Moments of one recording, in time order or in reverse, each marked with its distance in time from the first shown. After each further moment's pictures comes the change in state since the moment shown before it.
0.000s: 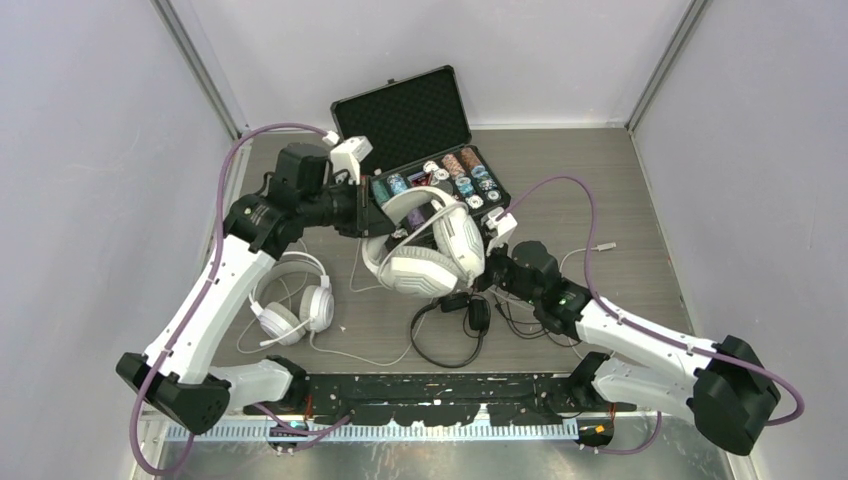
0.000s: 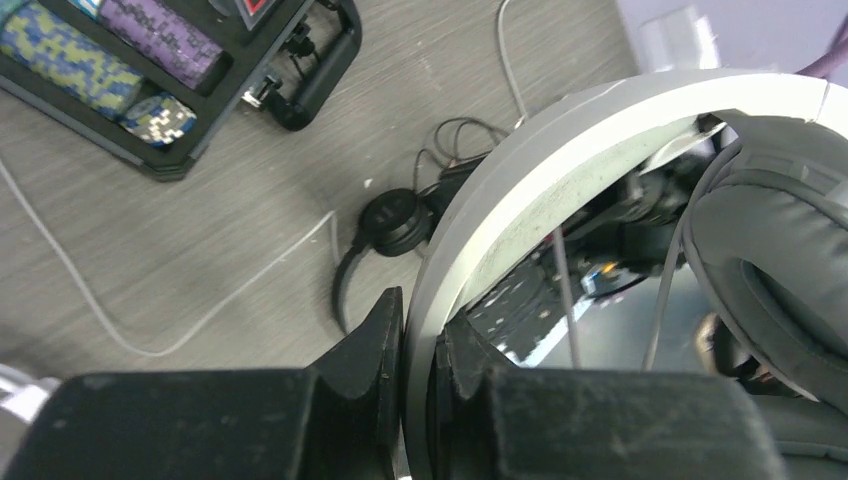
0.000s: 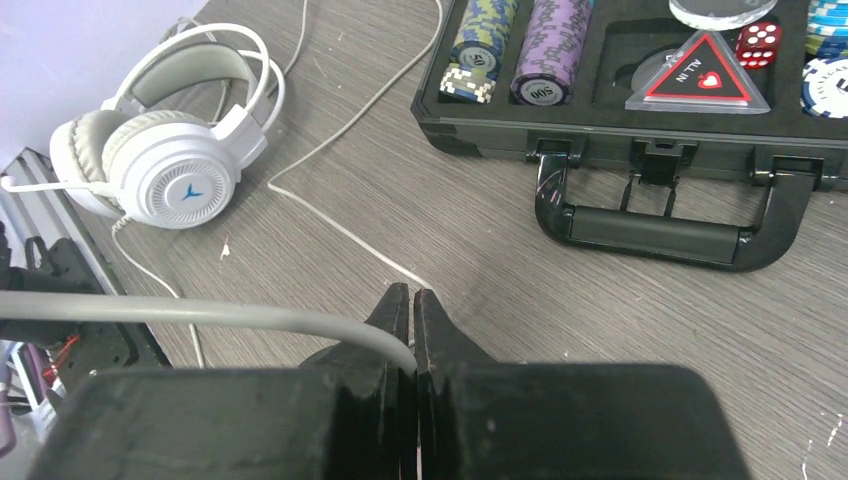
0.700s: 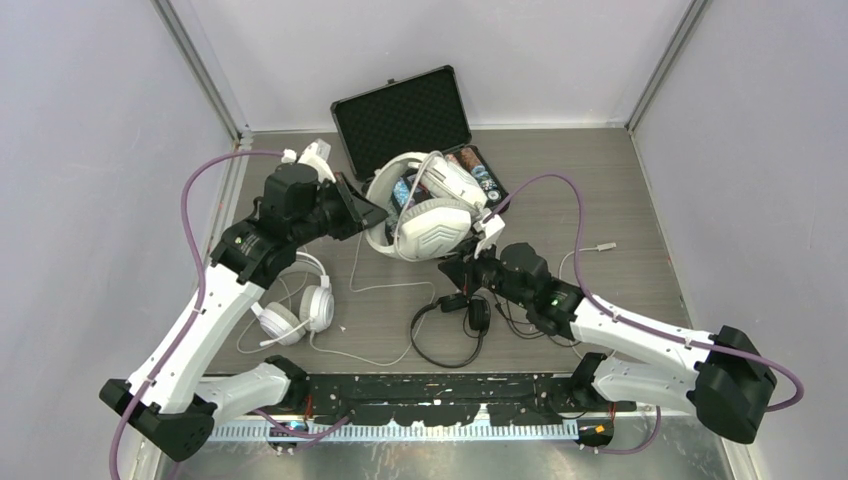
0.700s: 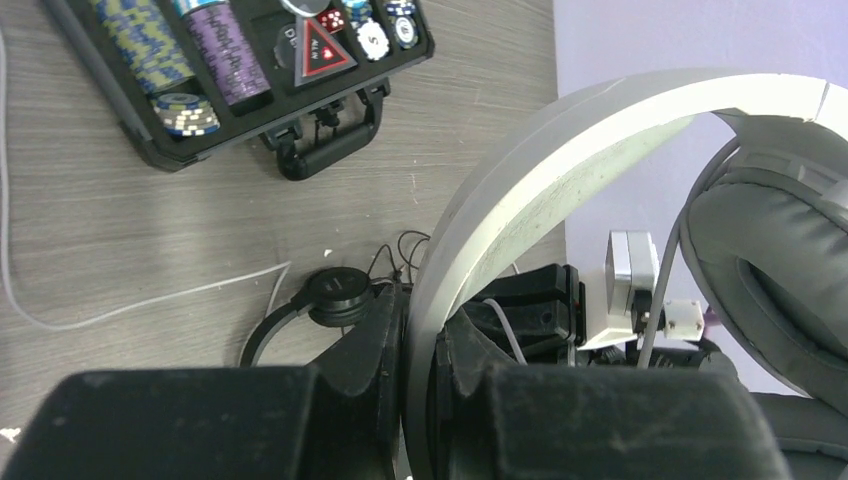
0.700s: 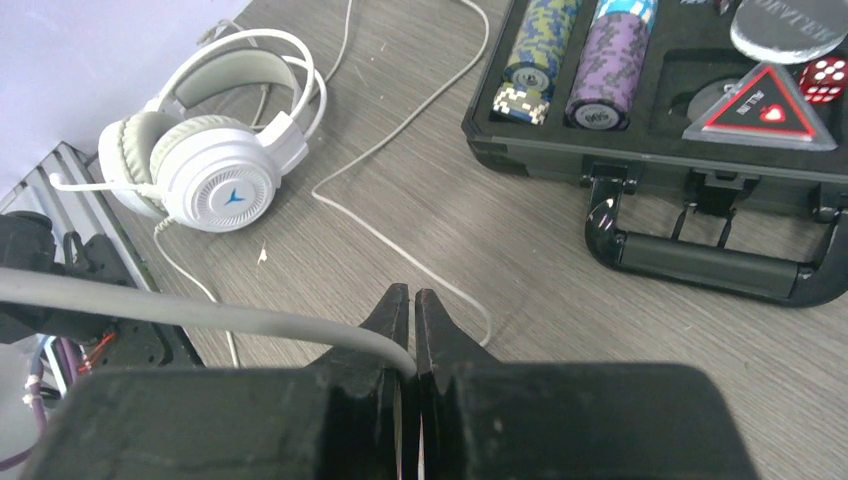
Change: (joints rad) left arm -0.053 -0.128 -0.126 0.137 -0.352 -0.436; right arm 0.099 0.023 0.054 -0.020 0.057 0.010
